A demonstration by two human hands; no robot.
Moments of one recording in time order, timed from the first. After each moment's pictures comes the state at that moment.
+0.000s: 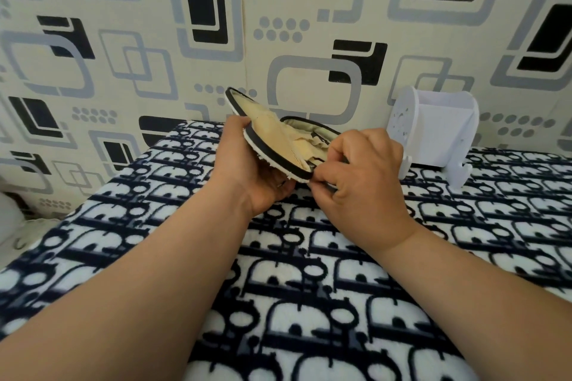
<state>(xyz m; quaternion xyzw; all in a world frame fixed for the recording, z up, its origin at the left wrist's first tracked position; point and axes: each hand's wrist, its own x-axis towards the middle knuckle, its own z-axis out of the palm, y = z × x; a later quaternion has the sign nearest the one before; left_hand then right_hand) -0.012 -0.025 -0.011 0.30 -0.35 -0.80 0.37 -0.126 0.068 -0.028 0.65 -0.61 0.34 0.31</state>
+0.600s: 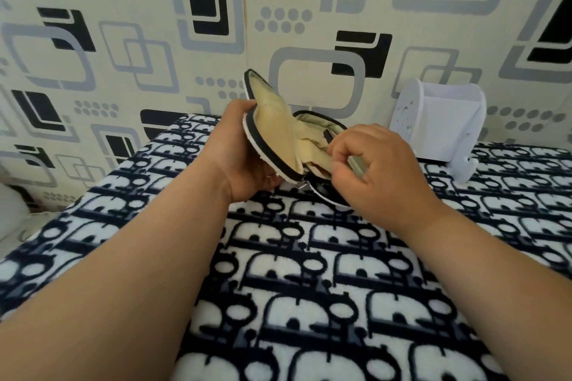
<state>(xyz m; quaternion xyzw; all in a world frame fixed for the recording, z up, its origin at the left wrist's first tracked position) 0.000 -0.039 -0.007 0.32 -0.46 -0.77 0.32 -0.143 0.074 -0.014 0.69 -0.61 0.38 0.10</state>
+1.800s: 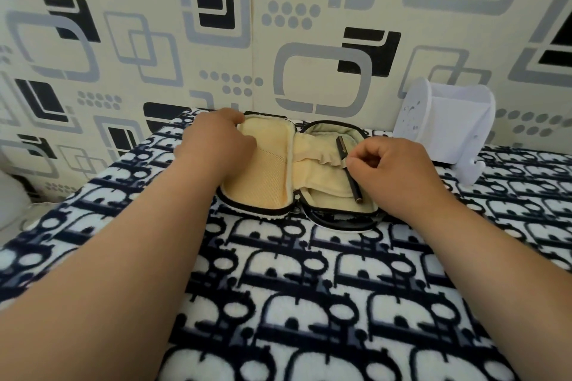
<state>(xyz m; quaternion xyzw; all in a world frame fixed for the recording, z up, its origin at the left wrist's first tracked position) 0.019 -0.051 -0.009 0.58 -0.75 -0.19 0.28 -0.168 0.064 -0.024 0.58 -0.72 0.38 0.01</state>
